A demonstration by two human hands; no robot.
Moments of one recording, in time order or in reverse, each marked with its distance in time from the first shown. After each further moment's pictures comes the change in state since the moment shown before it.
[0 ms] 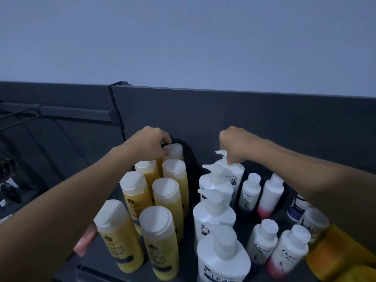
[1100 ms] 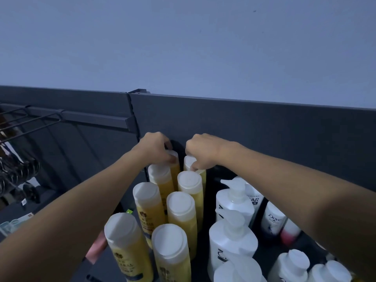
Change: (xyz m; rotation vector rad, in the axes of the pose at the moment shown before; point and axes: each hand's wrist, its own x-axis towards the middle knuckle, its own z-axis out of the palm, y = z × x) left_hand 0.014 -0.033 0.004 -0.154 0.043 -0.287; right_hand 0.064 -0.087 -0.009 -0.106 0.105 -0.428
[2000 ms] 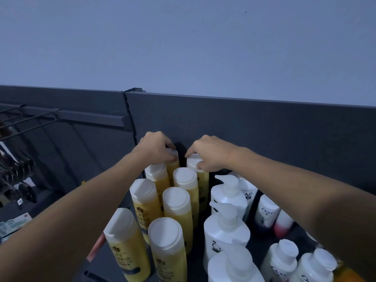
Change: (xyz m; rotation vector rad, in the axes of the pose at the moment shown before) left_hand -0.011 0.015 0.006 -0.028 0.049 0.064; right_hand -0.029 0.014 0.014 0.152 0.037 0.003
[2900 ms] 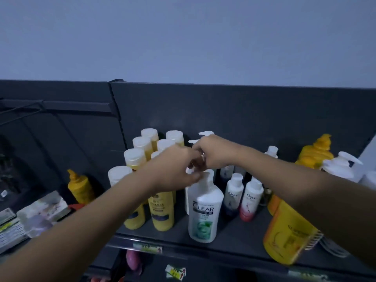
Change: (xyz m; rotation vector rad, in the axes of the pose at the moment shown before) left_hand -0.206 0.120 -0.019 -0.031 -0.101 0.607; right_hand -0.163 -0.059 -0.003 0.239 -0.017 0.230
